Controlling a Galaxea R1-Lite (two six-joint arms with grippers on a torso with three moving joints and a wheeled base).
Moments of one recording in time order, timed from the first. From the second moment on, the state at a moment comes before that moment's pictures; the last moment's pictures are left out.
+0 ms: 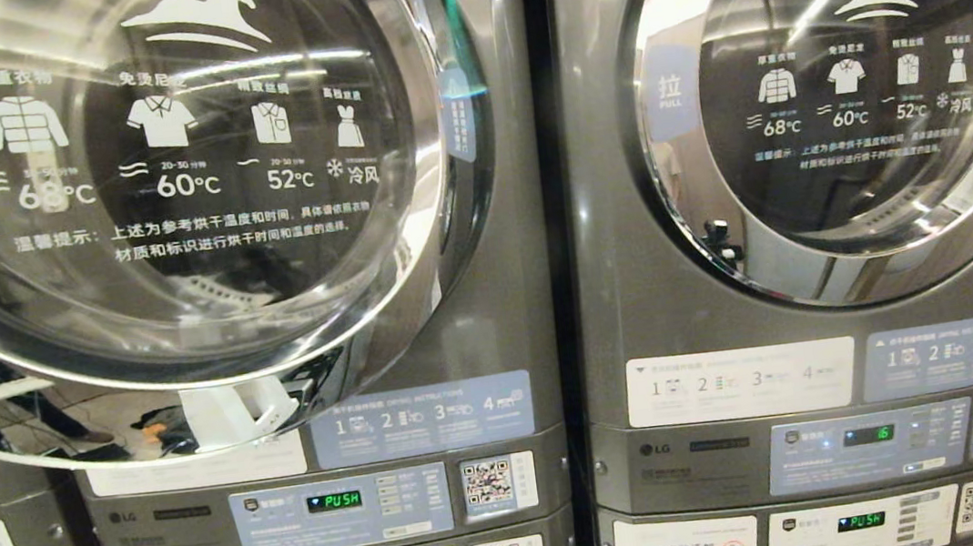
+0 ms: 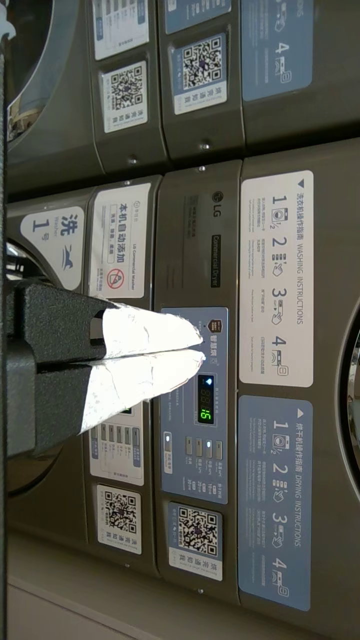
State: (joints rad) left arm 0.00 0.00 0.00 0.00 -0.01 0.07; right arm 0.01 0.00 0.00 0.00 0.00 0.01
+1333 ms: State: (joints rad) left arm 0.00 0.06 -0.15 0.03 0.03 -0.02; right arm 0.01 0.00 0.00 0.00 0.00 0.02
